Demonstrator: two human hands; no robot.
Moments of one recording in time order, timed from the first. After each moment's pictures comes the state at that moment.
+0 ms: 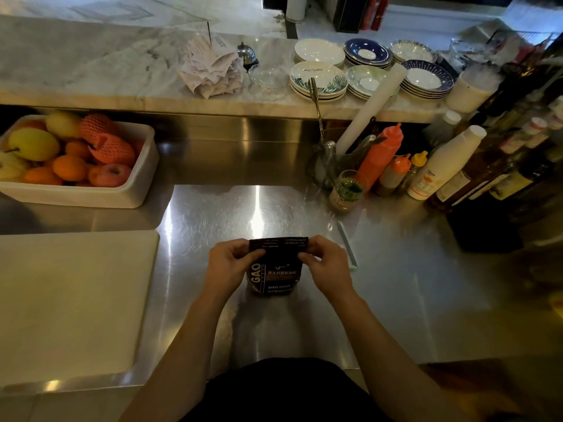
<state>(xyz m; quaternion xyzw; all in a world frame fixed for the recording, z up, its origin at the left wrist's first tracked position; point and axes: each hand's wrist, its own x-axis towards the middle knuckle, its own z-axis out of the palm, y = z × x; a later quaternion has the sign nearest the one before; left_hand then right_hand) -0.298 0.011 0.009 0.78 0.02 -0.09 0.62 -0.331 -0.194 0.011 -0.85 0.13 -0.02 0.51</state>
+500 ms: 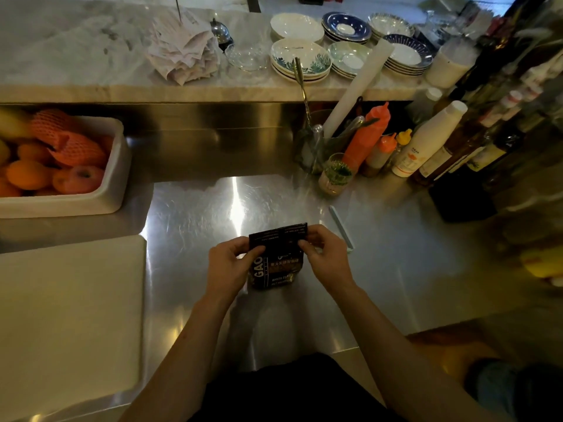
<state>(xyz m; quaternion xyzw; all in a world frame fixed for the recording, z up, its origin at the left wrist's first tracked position) -0.292 0.019 -0.001 0.80 -0.04 -0.08 0.59 -0.331 -0.179 0.001 -0.84 0.17 -0.08 0.50</state>
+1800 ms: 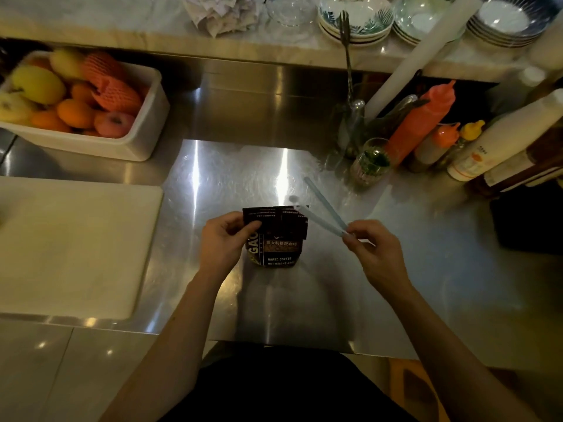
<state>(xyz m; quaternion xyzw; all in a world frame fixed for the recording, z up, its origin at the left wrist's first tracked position) -0.307 -0.009 0.000 0.79 0.11 -0.03 0.61 -0.339 -0.286 0.008 -0.84 0.06 0.00 0.53</state>
